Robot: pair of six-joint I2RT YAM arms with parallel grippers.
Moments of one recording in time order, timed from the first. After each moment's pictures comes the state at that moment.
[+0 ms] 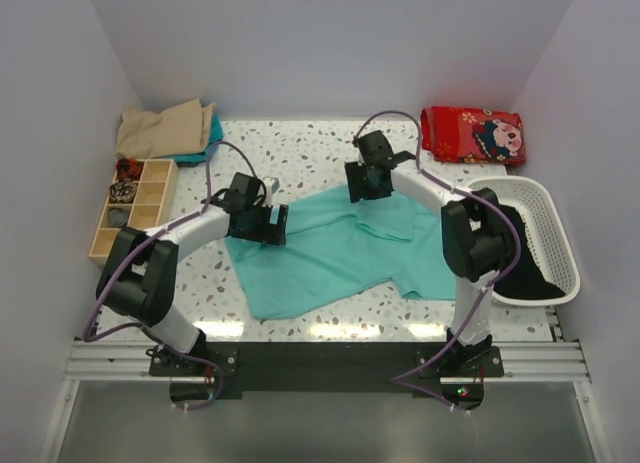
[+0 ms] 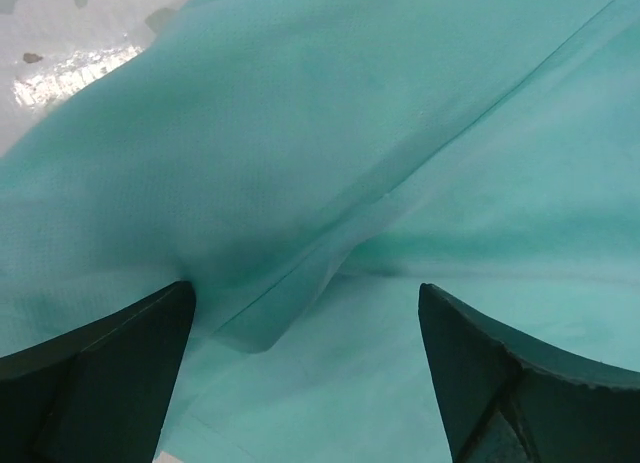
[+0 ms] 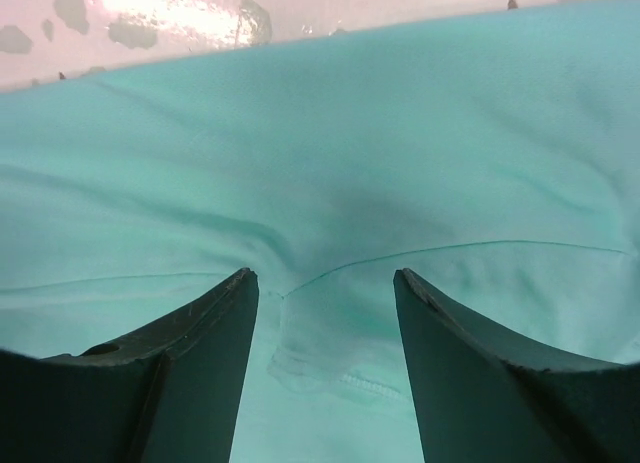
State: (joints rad) left arm -0.36 1.60 0.92 -0.36 0.15 -0.18; right arm 0.45 2.00 1.52 -0.55 0.06 0.24
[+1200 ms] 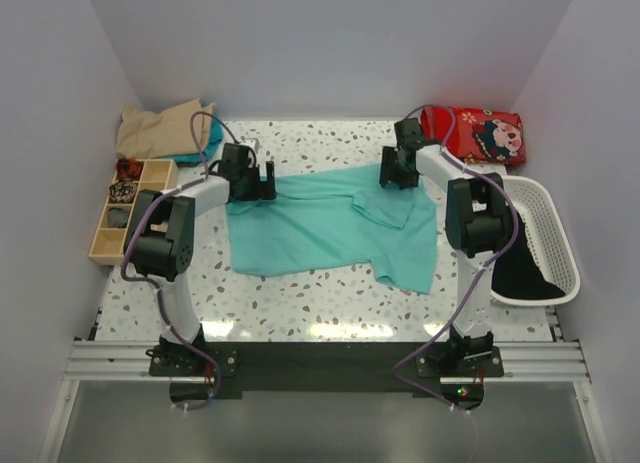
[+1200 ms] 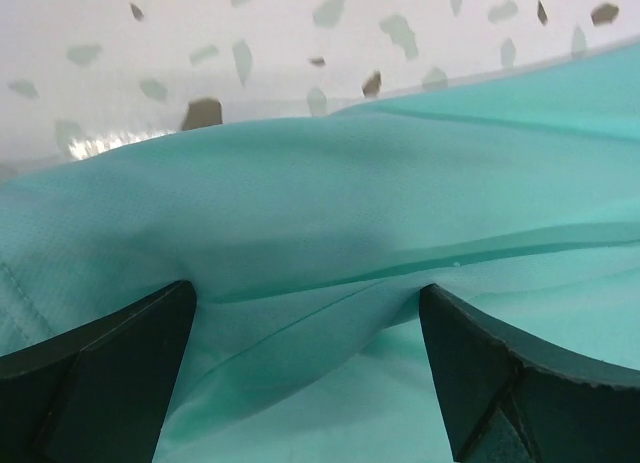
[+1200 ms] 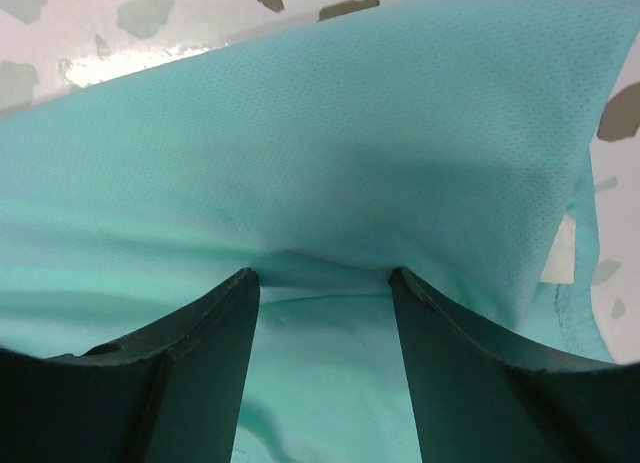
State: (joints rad) left arm -0.22 1.89 1.14 -0.12 0.04 -0.26; right arm 0.20 2.18 1.67 -0.55 0.06 0.31
